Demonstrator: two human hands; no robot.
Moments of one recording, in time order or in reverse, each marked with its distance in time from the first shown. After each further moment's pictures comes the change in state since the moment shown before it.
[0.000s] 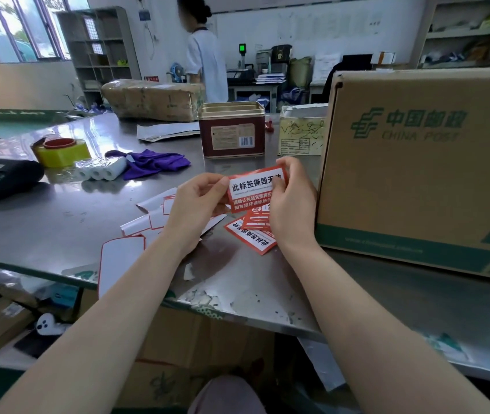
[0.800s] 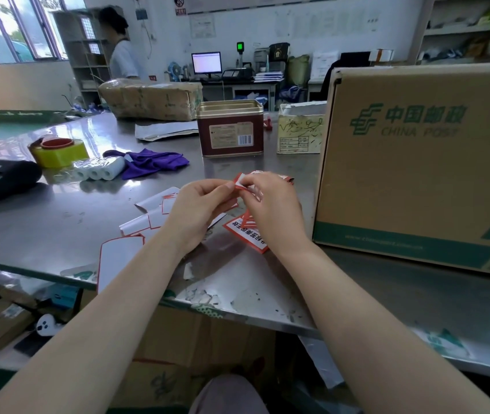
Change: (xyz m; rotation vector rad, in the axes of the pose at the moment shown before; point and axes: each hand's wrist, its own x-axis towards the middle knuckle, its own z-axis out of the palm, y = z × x) left_hand 0.002 -0.004 -0.001 -0.254 -0.175 -0.051; right_hand -0.002 0.002 0.010 -0.258 -0.202 -0.316
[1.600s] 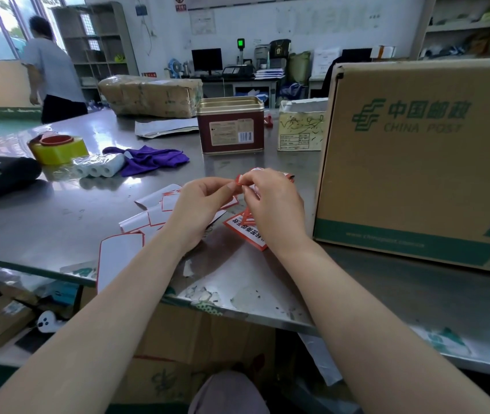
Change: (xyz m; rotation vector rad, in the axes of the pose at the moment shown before) left_hand -0.003 -0.001 0.001 0.315 0.052 0.072; right_hand -0.003 -0.005 -0.004 -0.105 0.016 -0.010
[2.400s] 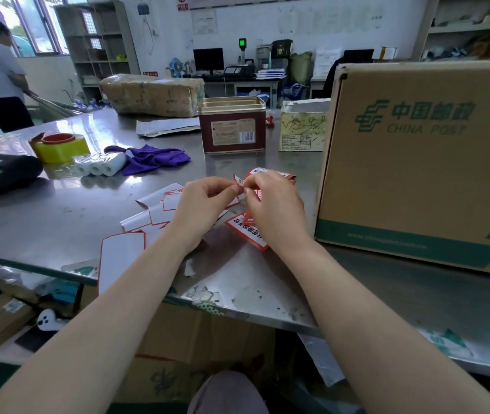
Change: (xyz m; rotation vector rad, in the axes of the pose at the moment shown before) left_hand -0.001 0.002 0.002 0.133 0.085 0.054; right_hand 0.001 0.000 -0.002 -0.002 -0.071 0.054
